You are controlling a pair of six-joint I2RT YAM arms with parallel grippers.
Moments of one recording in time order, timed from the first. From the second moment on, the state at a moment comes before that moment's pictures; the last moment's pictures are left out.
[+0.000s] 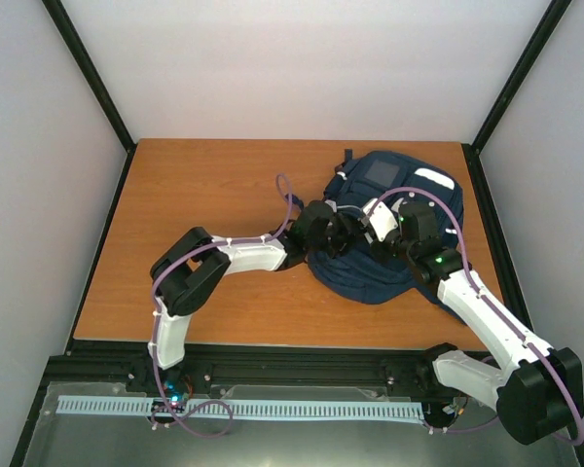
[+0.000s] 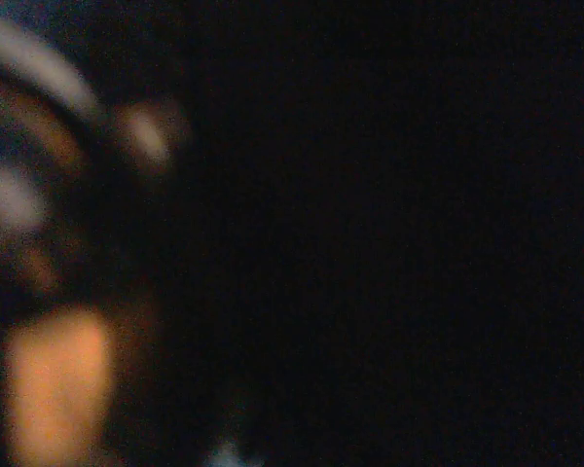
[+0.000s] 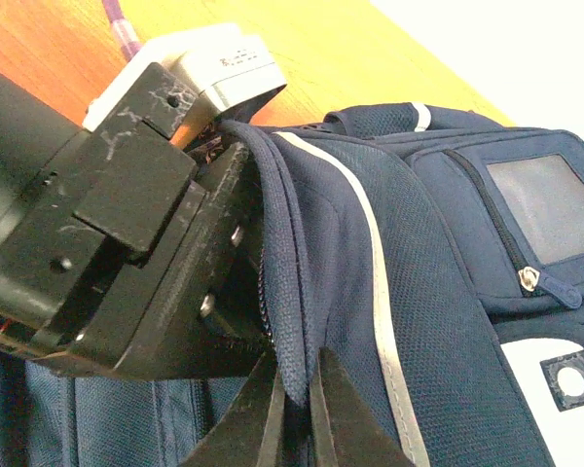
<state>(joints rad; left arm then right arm) -0.86 2.01 1.25 0.35 0.24 -1.52 0.37 1.05 0.75 -0.31 -0.13 -0.45</state>
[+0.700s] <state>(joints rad) -0.94 1.55 0.96 -0.02 0.25 -1.11 0.37 1.01 0.75 -0.30 -0.07 -0.45</state>
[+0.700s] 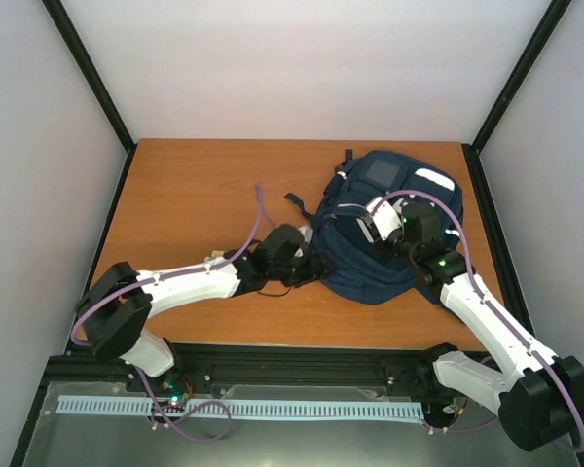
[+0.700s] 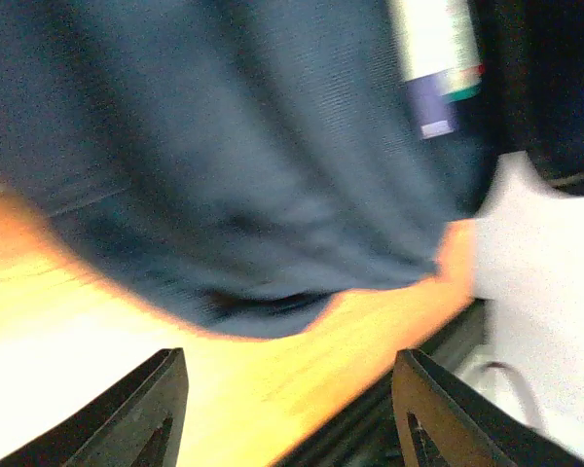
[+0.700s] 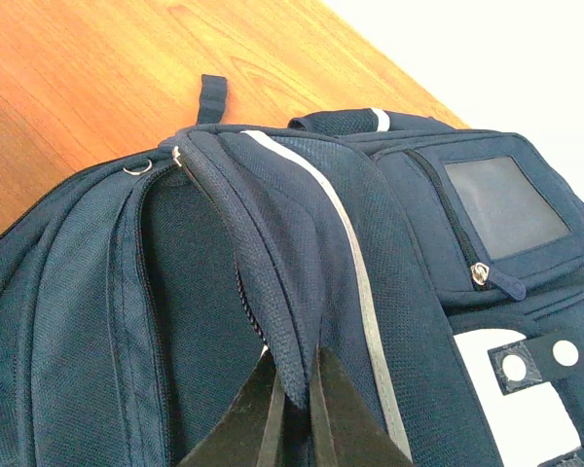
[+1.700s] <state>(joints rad) -0.50 1.34 0.78 -0.59 -0.19 -1.15 0.37 1.01 0.75 -0.31 -0.09 -0.46</state>
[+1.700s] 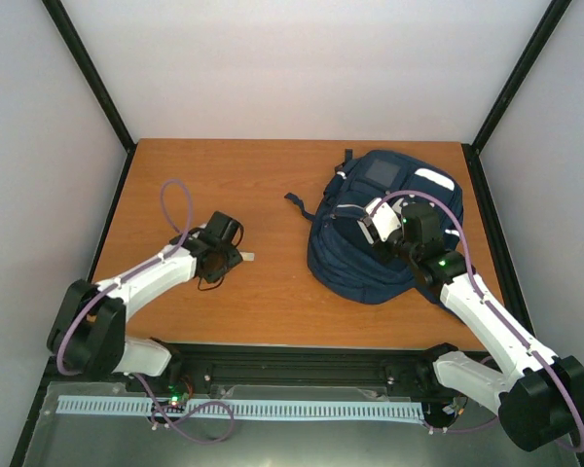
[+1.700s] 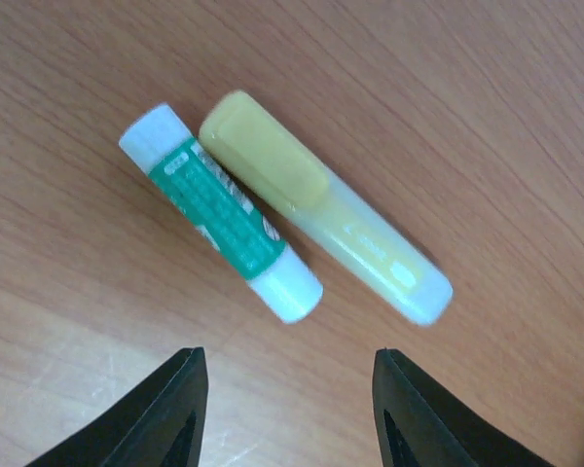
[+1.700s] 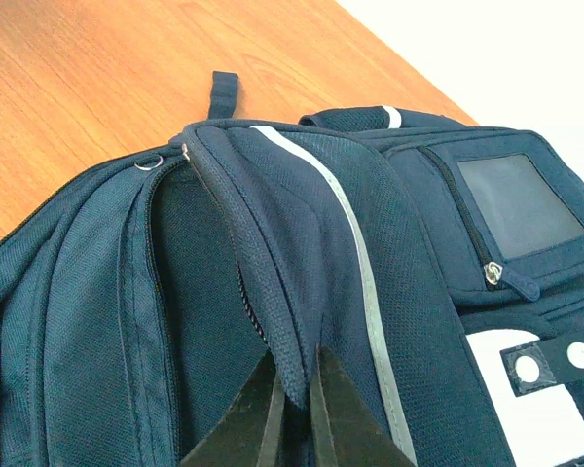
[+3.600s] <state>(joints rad) -0.31 1.56 0.85 -0.66 -0.04 -1.16 0.36 1.03 0.75 -0.31 -0.09 -0.47</state>
